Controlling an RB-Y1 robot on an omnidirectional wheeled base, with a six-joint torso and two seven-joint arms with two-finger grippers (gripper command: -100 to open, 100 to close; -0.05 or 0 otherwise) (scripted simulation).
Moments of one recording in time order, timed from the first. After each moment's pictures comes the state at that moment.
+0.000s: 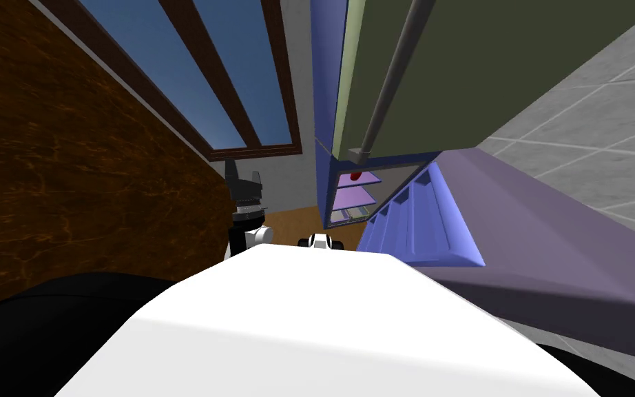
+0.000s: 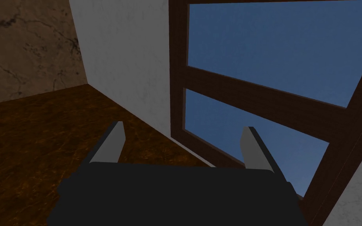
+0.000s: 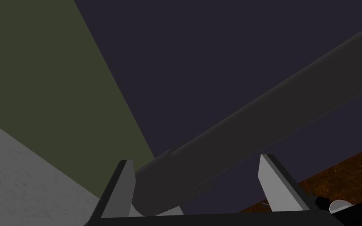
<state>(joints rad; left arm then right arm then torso) 0.48 0.03 0.03 -2.39 0.09 -0.39 -0.09 1.57 -0.83 -0.70 -1.41 -0.22 -1.69 1.47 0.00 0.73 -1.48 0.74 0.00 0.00</state>
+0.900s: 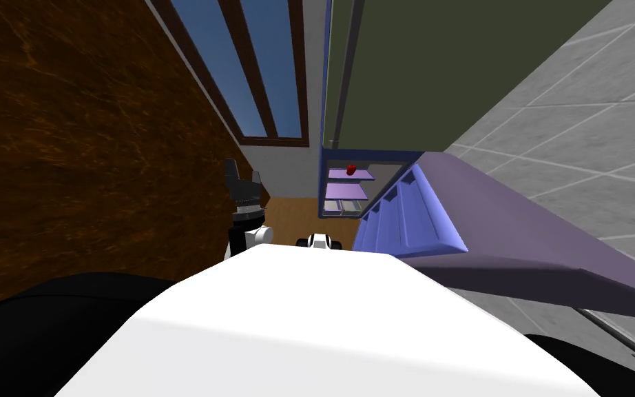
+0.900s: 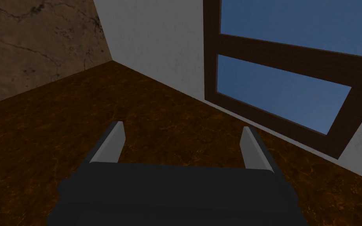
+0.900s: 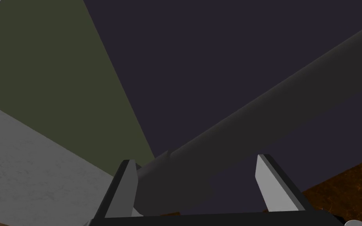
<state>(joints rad) 0.48 0.03 0.03 -2.39 0.09 -0.39 -0.09 1.43 -0.95 -0.62 -1.31 -0.24 -1.60 1.44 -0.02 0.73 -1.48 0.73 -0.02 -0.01</state>
